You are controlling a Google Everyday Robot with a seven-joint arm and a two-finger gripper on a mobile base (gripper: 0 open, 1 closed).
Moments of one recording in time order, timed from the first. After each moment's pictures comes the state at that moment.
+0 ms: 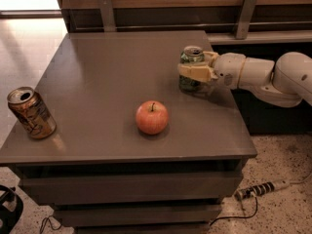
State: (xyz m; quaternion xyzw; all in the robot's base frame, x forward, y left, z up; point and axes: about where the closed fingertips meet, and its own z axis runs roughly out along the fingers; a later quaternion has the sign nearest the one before) arm 0.652 -0.109 0.882 -0.37 0.64 0.33 0.58
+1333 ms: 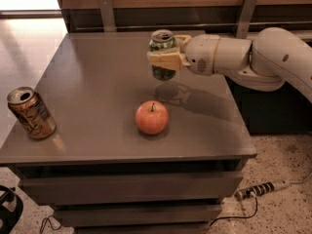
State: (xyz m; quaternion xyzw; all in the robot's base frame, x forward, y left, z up) arm 0.624 -0.025 0.940 -0.42 0.62 0.32 0.58
